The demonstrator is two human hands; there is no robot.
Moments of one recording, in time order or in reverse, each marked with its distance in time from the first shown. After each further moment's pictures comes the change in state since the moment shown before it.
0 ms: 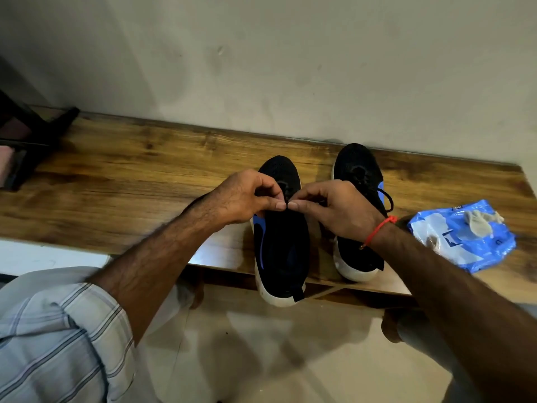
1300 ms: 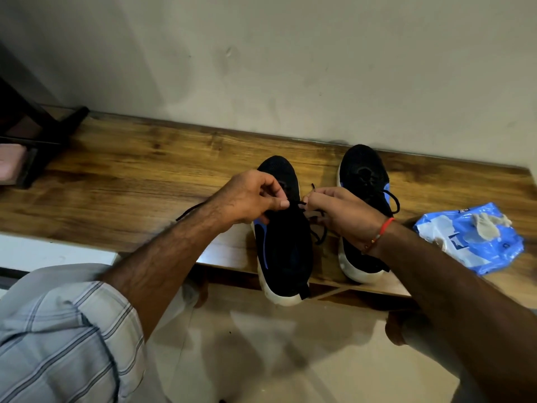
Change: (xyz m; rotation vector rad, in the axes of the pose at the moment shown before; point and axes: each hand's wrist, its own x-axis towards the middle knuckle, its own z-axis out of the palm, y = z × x) left_hand -0.003 0.004 0.001 -0.115 0.032 -0.139; right_hand 0.003 -0.004 0.014 0.772 -0.087 0.425
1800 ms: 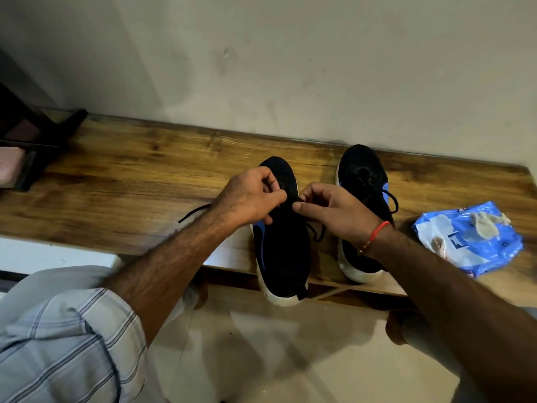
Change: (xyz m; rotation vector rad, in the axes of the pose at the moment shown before) left_hand -0.004 0.007 0.009 0.034 0.176 -0.012; right_hand 0.000 0.002 0.003 -0.209 0.063 -0.156
